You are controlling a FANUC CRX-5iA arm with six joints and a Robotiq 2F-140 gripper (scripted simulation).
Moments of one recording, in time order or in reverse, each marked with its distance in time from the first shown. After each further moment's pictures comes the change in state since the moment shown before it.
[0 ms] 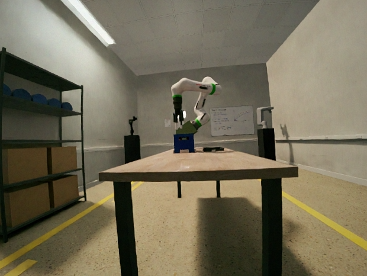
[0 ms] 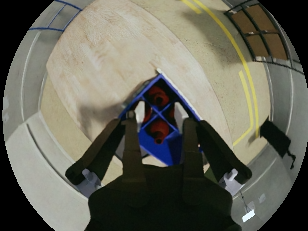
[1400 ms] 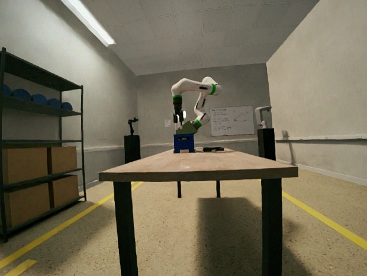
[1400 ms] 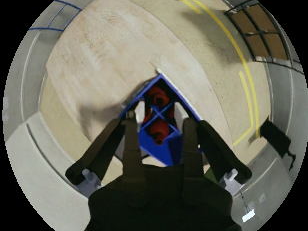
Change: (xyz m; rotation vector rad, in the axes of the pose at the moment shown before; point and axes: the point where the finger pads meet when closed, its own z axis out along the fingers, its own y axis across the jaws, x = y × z) arm 0.000 0.000 0.004 0.000 0.000 0.000
